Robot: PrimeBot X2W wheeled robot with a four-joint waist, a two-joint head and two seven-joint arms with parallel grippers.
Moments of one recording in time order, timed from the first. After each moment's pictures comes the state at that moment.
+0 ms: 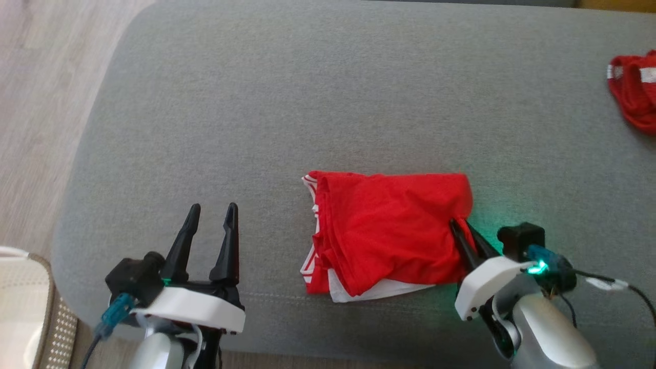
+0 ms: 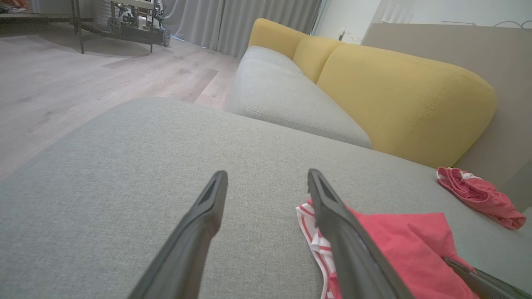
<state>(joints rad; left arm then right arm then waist) -0.02 0.05 -0.22 0.13 -0.35 -0.05 -0.25 -0.30 -0.08 0.22 0.70 0.27 0.13 -0.23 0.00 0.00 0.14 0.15</state>
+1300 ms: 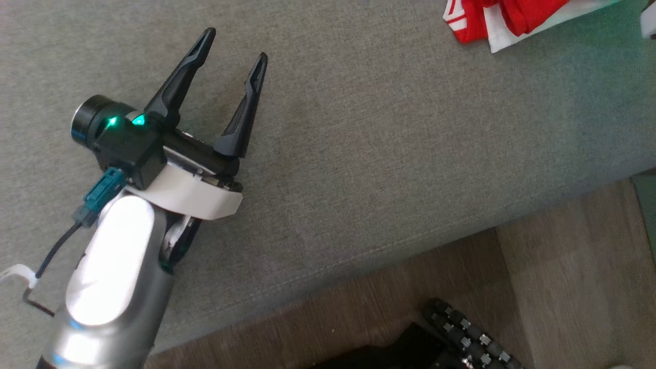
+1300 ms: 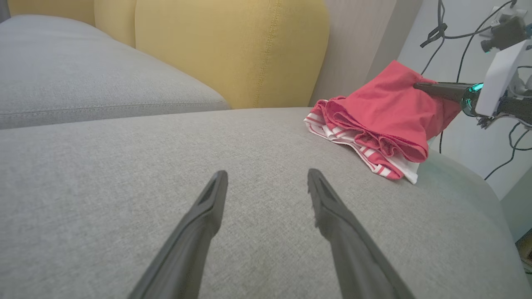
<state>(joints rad) -0.49 0.21 -0.37 0.07 -0.20 -0.13 -0.26 -1.04 -0.39 0.09 0.76 0.28 0.13 -0.20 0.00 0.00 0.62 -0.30</state>
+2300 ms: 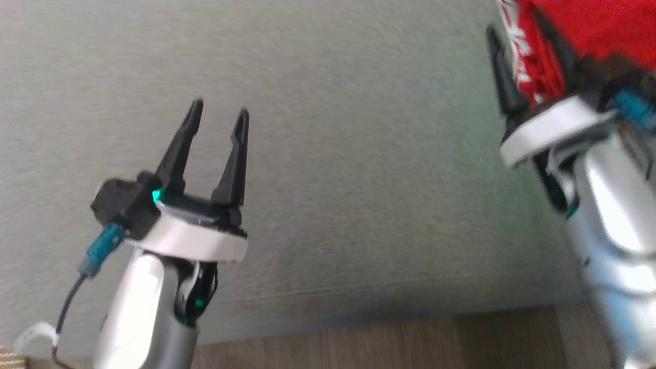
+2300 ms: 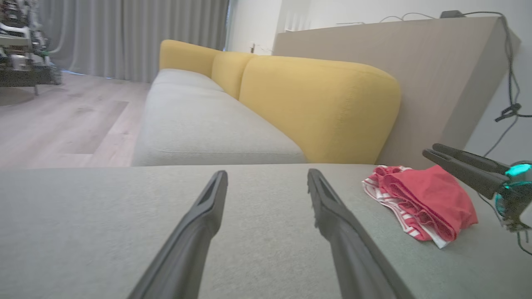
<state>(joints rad) -0.27 0.05 -0.22 0.06 -0.24 -0.13 -0.26 -0.67 -0.24 0.22 0.44 0.22 0.13 -0.22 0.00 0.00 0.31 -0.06</state>
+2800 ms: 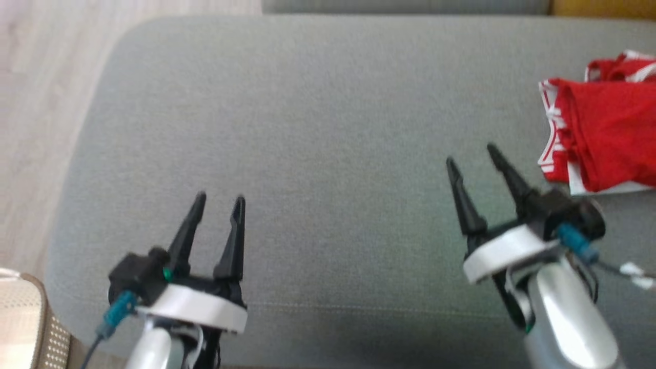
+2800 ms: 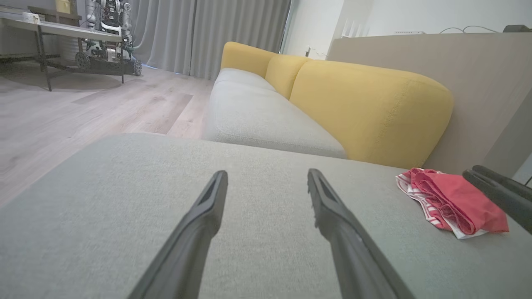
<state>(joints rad) -0.05 0.05 -0.22 0.08 -0.28 -0.10 -0.26 -0.29 -0.10 0.15 0.31 0.11 0.13 -0.25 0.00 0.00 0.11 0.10</state>
